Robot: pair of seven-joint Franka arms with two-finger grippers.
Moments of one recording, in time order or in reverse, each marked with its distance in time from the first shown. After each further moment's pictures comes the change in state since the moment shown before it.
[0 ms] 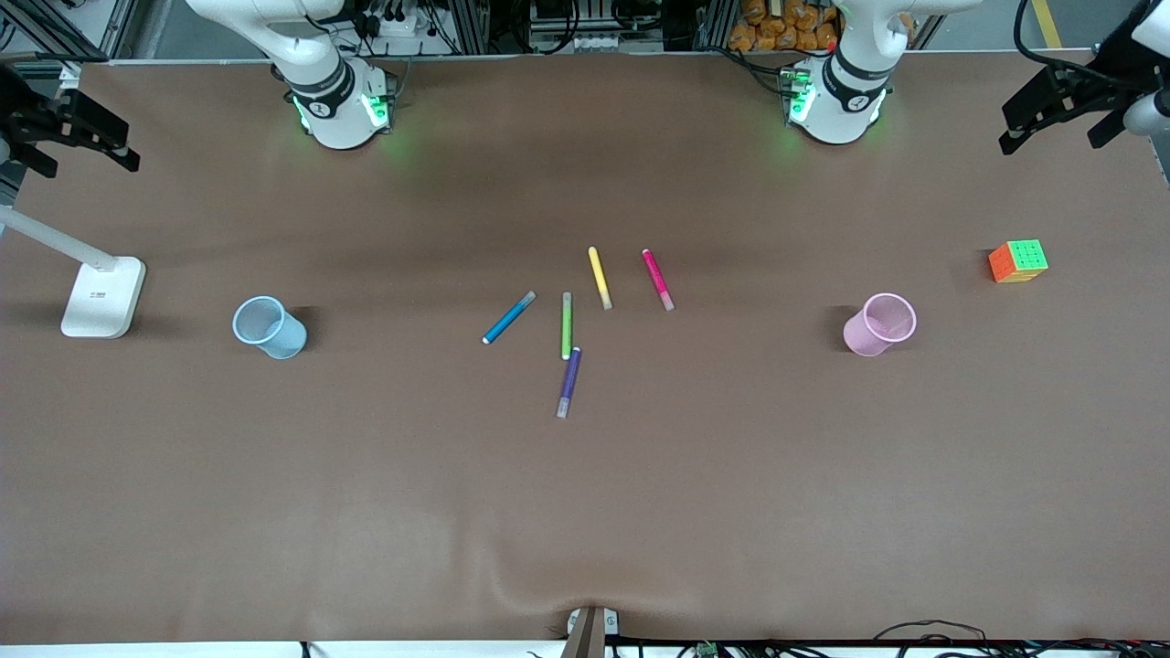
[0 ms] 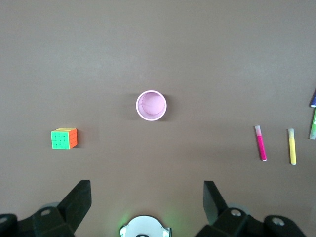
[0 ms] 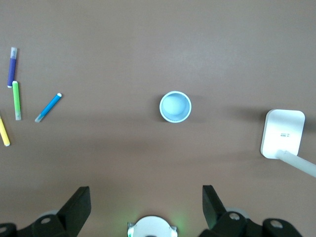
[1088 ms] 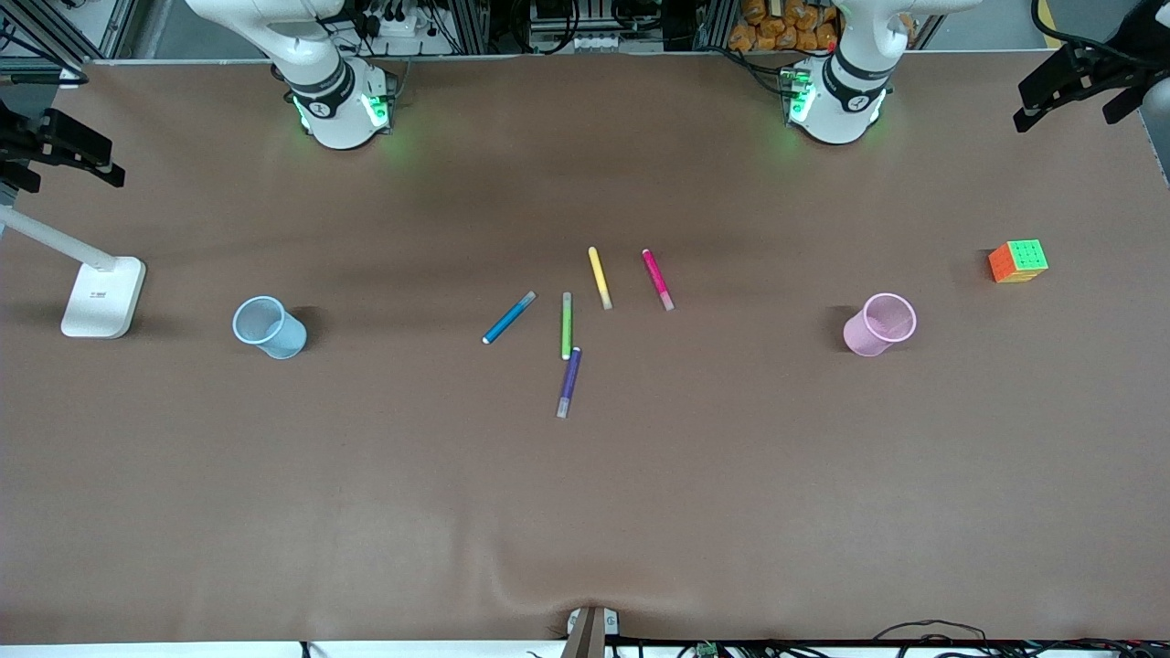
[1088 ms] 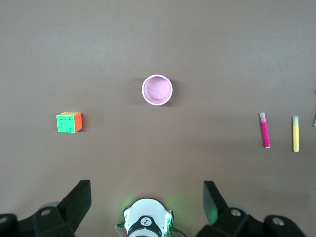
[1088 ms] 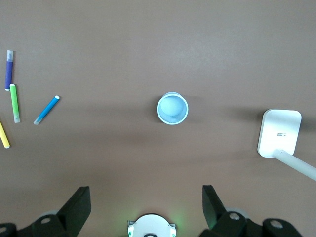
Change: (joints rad) left arm 0.002 0.002 0.018 0.032 0.003 -0.090 0.007; right arm 0.002 0.080 -0.014 0.092 0.000 -0.035 0.000
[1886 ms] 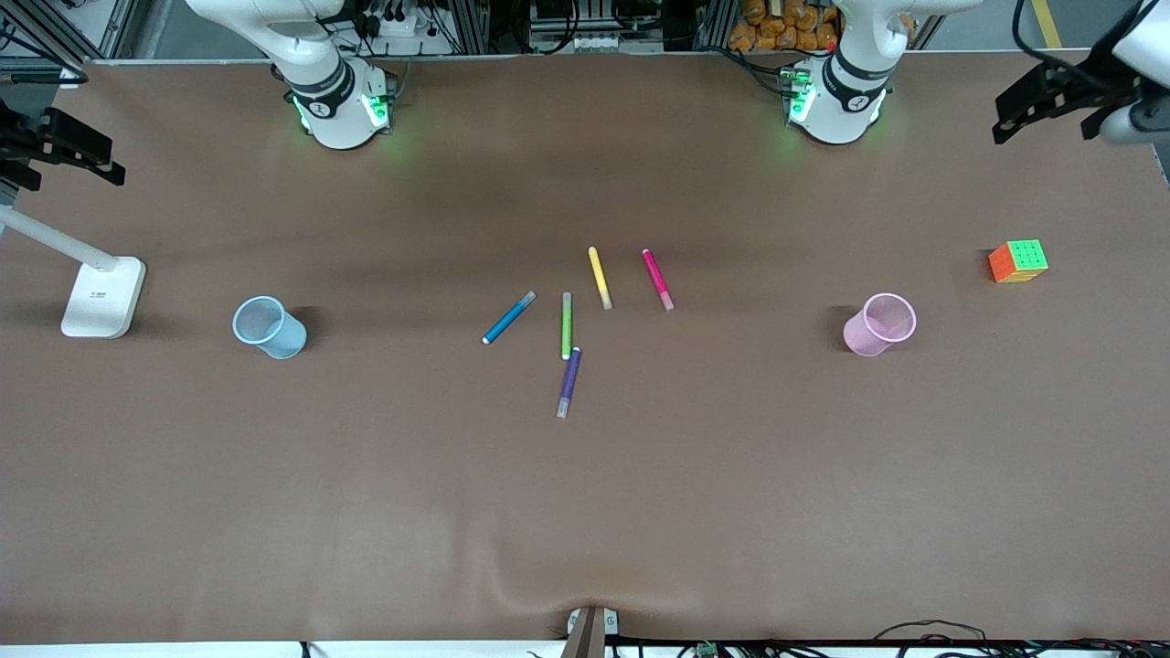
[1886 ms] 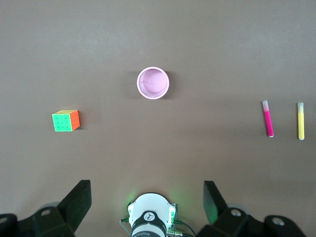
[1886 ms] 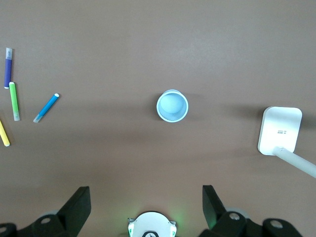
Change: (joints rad) left arm -0.009 0.052 -0.022 0.000 0.000 -0.013 0.028; right arm 0.000 0.000 -0.004 0.000 0.000 -0.010 0.000
